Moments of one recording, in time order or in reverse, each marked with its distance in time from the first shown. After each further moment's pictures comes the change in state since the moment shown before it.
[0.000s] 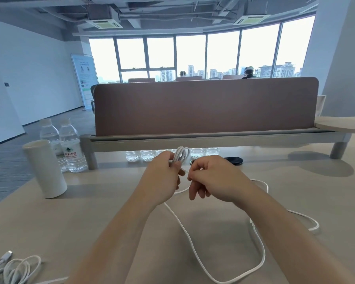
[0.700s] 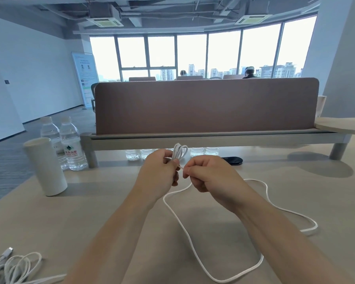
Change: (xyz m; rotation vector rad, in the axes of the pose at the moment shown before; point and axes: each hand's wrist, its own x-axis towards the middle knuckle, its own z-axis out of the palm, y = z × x) left_hand 0.001 -0.001 -0.001 -0.205 0.047 -0.068; right_hand 0.002 0.007 0.012 0.329 0.093 -0.070
